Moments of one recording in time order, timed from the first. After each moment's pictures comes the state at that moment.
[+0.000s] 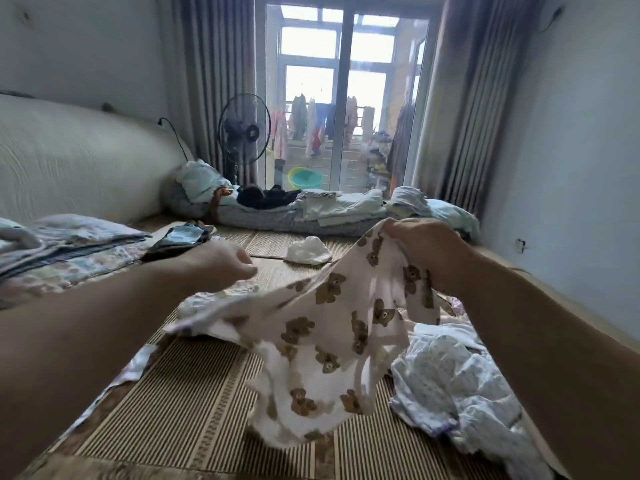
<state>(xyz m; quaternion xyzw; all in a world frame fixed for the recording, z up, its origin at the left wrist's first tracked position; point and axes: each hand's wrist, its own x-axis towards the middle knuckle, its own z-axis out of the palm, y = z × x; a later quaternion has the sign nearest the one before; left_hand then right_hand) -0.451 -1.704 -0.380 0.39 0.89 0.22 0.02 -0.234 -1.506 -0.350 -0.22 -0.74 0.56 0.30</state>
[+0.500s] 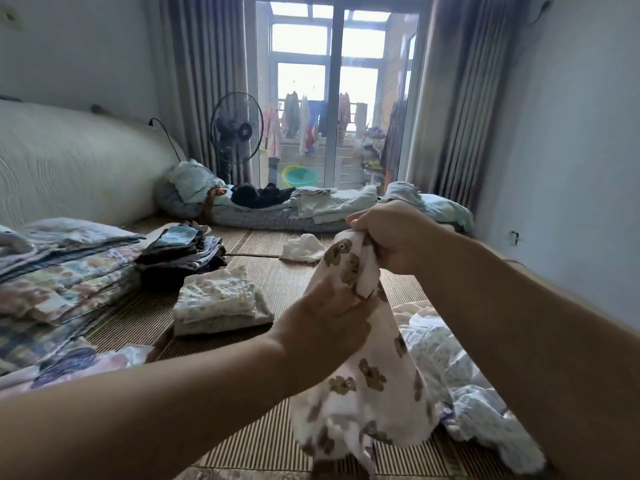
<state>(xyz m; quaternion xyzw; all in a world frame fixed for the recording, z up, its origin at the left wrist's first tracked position) -0.313 -1.674 -0.431 0.68 0.57 -0.13 -0.44 -0.260 -1.539 -0.331 -0.28 -0.68 0.62 0.26</state>
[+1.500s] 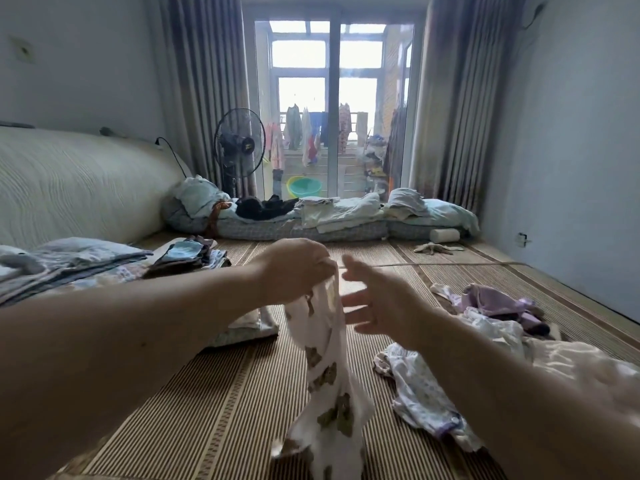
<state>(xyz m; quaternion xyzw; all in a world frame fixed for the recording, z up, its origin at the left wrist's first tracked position) -0.367 -1.642 -0.364 0.59 0.78 0.16 -0.13 -0.228 -1.535 -0.400 -0.17 -0.72 0.66 0.14</state>
